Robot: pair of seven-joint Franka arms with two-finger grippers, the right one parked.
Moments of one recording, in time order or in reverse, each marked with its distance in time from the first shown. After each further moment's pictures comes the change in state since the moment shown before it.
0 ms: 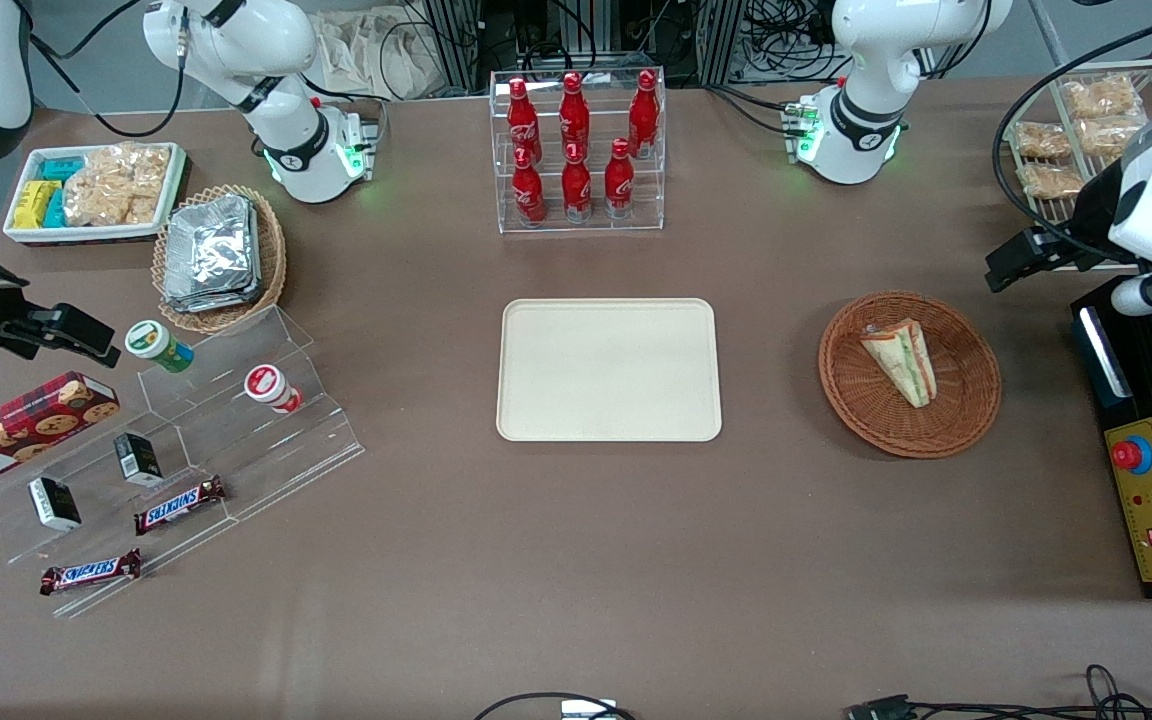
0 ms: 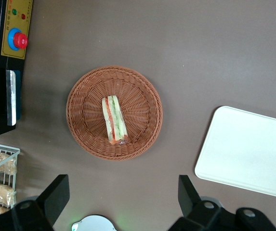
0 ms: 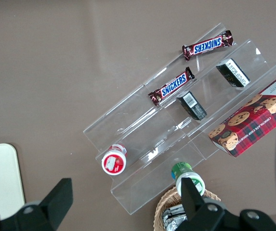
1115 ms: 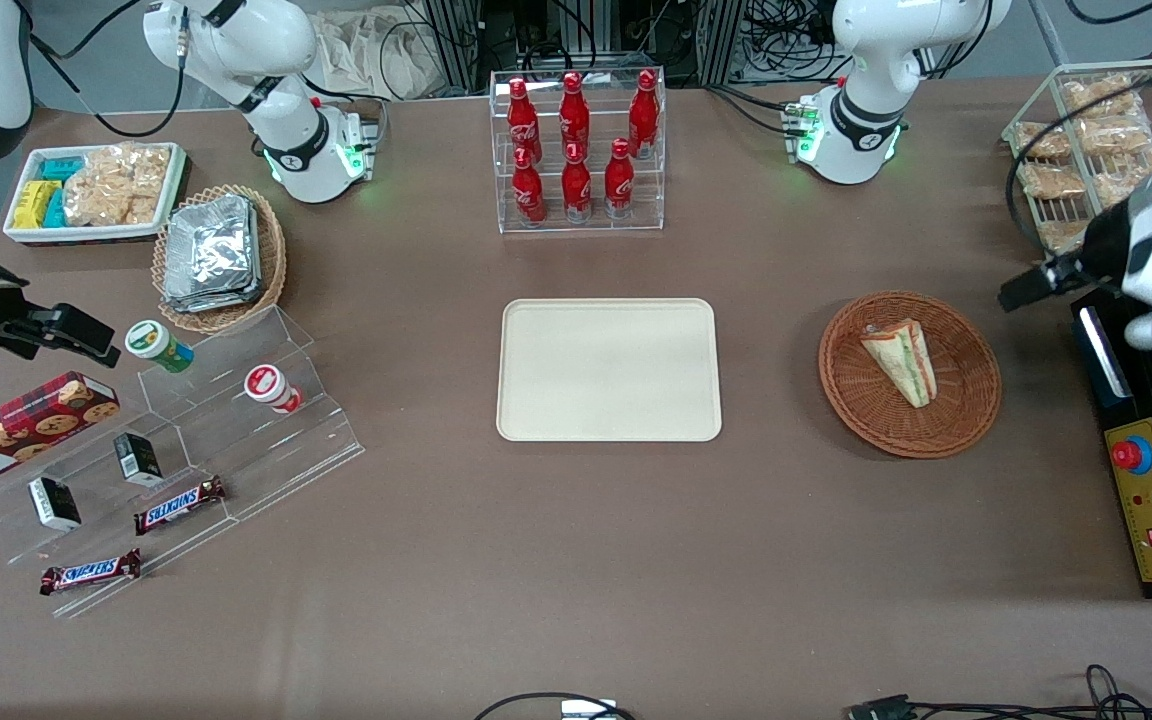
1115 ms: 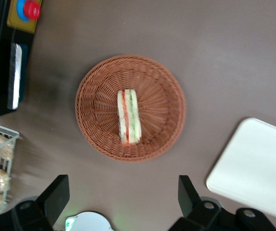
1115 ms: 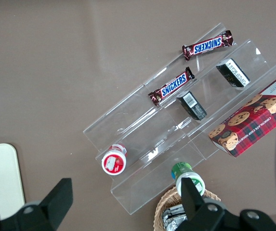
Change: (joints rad) arm 0.053 0.008 0.040 -0.220 0.005 0.142 -0.085
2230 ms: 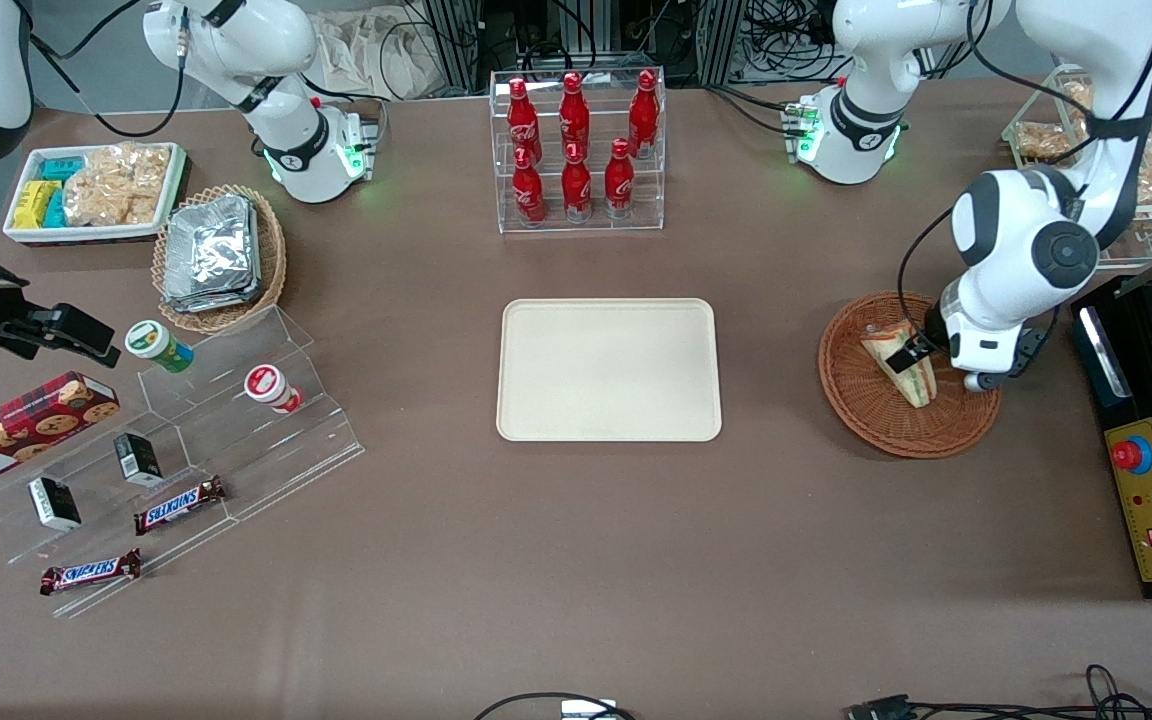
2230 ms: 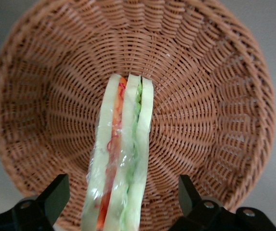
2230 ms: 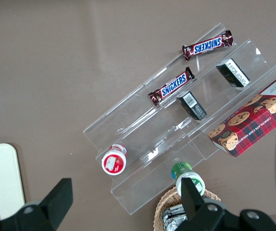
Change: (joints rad) arm 0.000 0.091 0.001 -0.688 -0.005 0.838 -0.242
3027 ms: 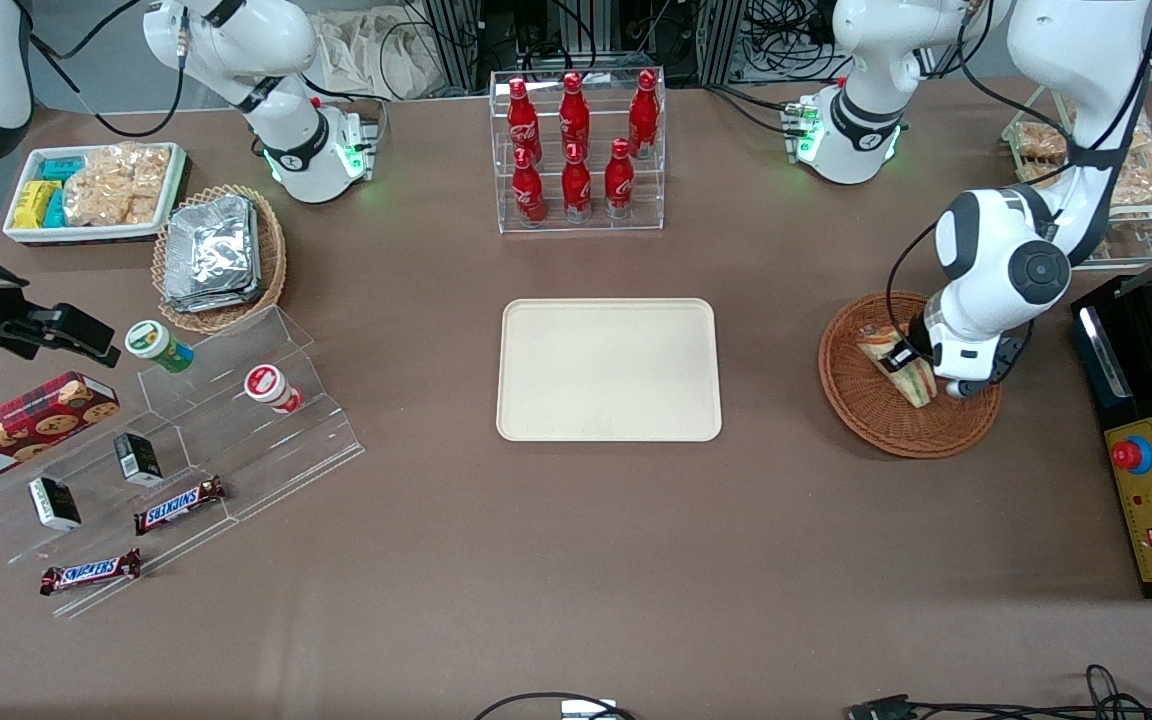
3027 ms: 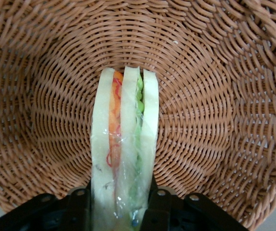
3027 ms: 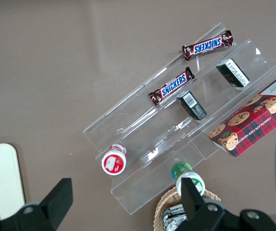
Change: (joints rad) arm 0.000 0.041 0.000 -0.012 0.000 0.033 -0.002
